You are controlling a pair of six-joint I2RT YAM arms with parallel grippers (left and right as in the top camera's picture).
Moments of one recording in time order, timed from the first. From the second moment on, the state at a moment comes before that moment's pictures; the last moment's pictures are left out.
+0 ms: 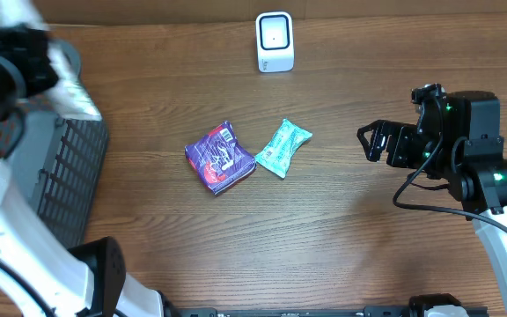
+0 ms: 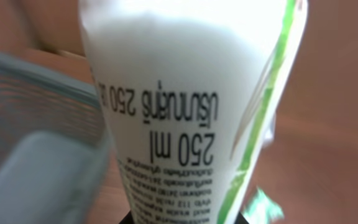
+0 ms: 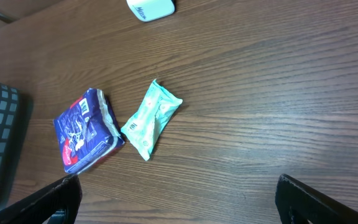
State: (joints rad) left arm 0.23 1.80 2.87 -1.69 0.21 -0.13; right arm 0.09 1.18 1.14 -0.83 -0.35 0.28
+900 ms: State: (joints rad) left arm -0.21 1.82 1.94 -1.46 0.01 -0.08; right arm 0.09 1.18 1.14 -0.83 -0.35 0.28
